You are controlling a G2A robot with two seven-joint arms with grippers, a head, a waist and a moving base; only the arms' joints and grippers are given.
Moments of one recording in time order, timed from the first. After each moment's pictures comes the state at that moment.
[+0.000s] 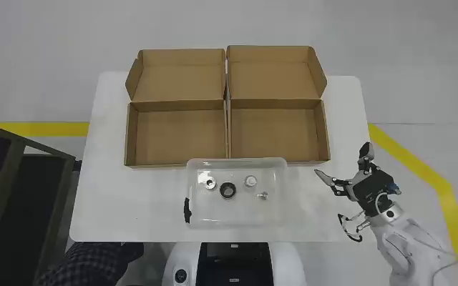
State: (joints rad) left arm -0.11 -0.30 -0.54 -1.19 3.07 0.29 0.07; right arm -1.80 -1.27 1.82 -2.07 -1.49 -0.58 -0.16
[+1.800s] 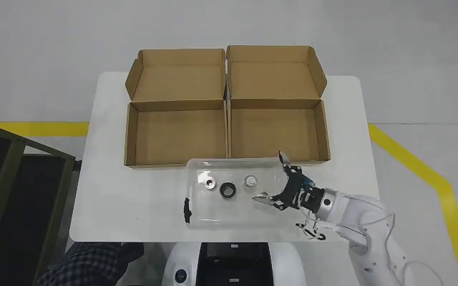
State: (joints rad) left arm -0.11 -0.30 -0.54 -1.19 3.07 0.29 0.07; right arm -1.55 -1.24 1.44 -2.00 -1.40 -0.91 0.15
